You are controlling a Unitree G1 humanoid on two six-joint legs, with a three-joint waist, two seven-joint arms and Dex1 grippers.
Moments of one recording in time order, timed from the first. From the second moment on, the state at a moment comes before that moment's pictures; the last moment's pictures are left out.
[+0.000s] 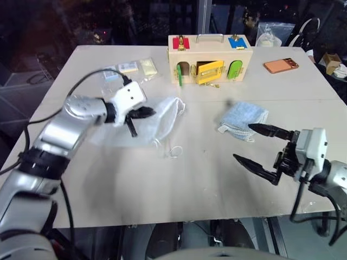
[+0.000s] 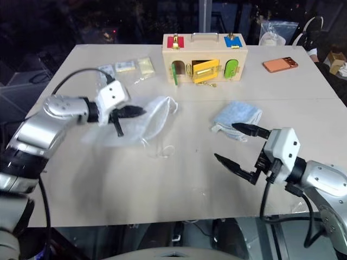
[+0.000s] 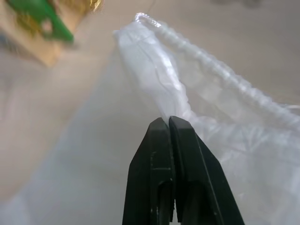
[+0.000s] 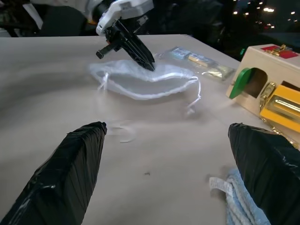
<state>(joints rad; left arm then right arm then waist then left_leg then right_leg) -0.77 0.97 -0.33 0.28 -0.29 0.14 -1.03 0.09 -0.70 -0.19 -0.77 0.62 0.38 0.73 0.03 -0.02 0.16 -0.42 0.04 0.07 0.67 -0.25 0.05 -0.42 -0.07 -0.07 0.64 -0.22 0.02</state>
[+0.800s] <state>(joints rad) -0.21 0.72 0.02 -0.44 -0.06 0.54 -0.66 0.06 -0.64 0.00 -0.74 0.40 0.33 0.68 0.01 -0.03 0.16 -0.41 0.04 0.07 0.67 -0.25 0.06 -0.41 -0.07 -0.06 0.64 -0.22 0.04</state>
